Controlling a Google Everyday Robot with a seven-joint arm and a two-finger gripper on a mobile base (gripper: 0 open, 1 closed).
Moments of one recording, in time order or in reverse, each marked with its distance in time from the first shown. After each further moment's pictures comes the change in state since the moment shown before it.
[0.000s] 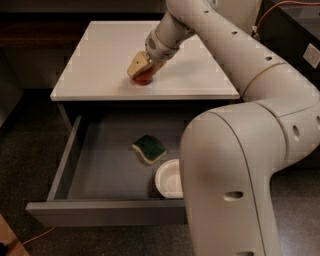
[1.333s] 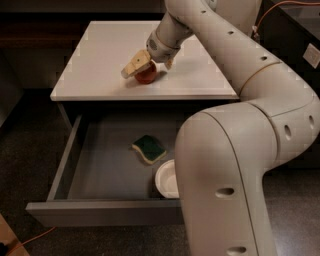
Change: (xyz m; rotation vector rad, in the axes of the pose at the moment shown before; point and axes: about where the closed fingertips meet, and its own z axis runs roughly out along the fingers) arm 0.001 -0.008 -0.001 0.029 0.027 -0.003
